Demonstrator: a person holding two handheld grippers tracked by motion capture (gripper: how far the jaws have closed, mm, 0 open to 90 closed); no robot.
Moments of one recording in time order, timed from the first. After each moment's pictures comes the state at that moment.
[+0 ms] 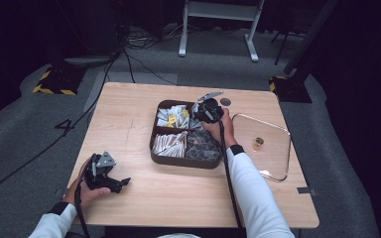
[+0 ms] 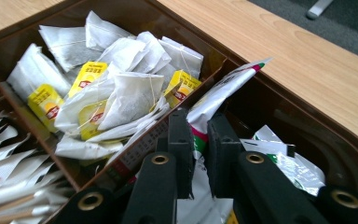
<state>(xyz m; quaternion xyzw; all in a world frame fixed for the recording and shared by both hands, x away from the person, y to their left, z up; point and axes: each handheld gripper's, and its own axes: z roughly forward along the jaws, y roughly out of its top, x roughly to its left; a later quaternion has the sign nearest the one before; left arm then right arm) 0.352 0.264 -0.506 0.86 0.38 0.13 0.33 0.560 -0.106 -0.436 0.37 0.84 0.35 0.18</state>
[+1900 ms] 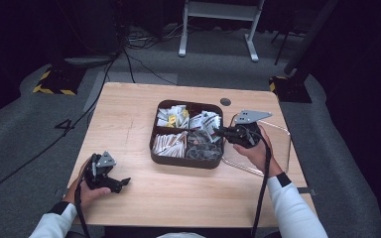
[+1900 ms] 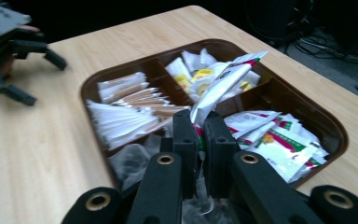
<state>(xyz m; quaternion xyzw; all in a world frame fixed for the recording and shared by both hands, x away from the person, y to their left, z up) 0.352 0.264 -0.506 0.86 0.38 0.13 0.33 0.436 -0.194 -0.374 0.24 0.84 0.47 0.15</state>
